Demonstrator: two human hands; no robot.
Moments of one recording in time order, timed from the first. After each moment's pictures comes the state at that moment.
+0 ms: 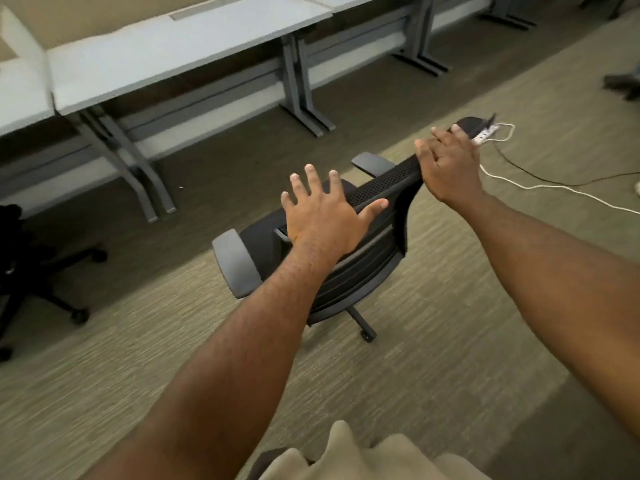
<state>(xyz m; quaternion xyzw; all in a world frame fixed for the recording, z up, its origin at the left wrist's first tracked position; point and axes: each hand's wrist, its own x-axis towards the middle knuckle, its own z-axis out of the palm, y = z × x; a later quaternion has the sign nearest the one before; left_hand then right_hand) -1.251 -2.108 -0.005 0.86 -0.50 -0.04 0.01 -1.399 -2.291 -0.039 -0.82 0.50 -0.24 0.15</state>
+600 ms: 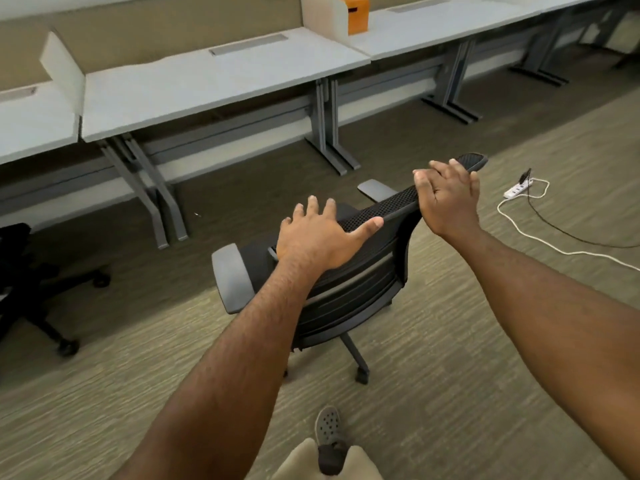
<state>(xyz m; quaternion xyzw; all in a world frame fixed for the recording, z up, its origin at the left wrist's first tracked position) -1.097 -2.216 -0.001 0.87 -0.48 -0.13 0.02 -1.248 -2.397 -0.047 -0.83 0.48 -0.26 0.14</state>
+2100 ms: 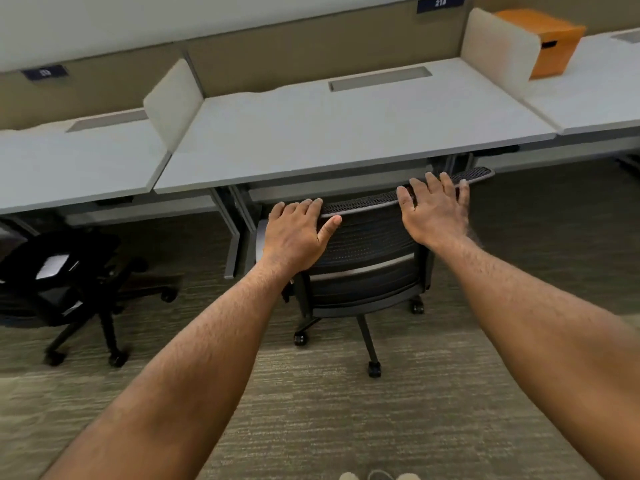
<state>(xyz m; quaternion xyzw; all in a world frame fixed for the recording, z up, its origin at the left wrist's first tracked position) -0.624 -2.570 -0.020 0.93 -0.35 0.07 0.00 -0.726 -2.803 -0.035 -0.94 0.31 -0.13 0.10</state>
